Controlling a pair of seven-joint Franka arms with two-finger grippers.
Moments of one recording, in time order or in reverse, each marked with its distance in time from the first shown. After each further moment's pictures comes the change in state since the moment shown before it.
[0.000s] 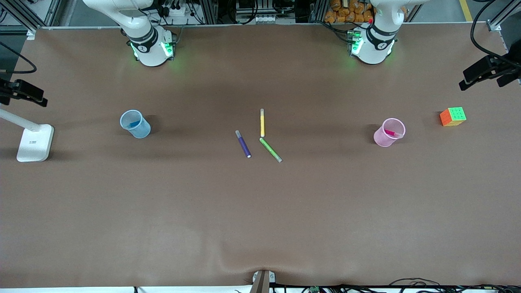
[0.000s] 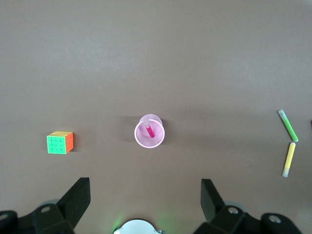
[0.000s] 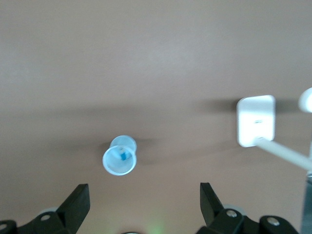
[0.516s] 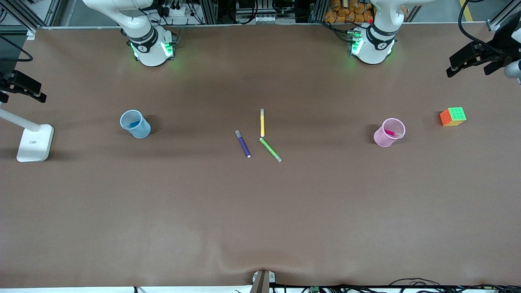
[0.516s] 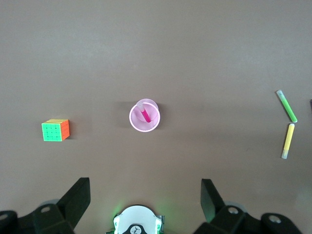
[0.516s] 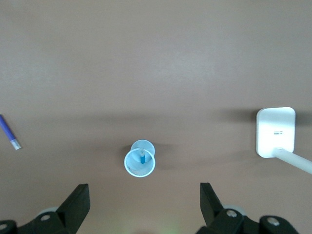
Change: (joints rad) left arm -0.088 -0.079 0.059 -0.086 -0.002 -0.025 -0.006; right arm 0.007 -0.033 0.000 0.004 0.100 -0.008 -0.020
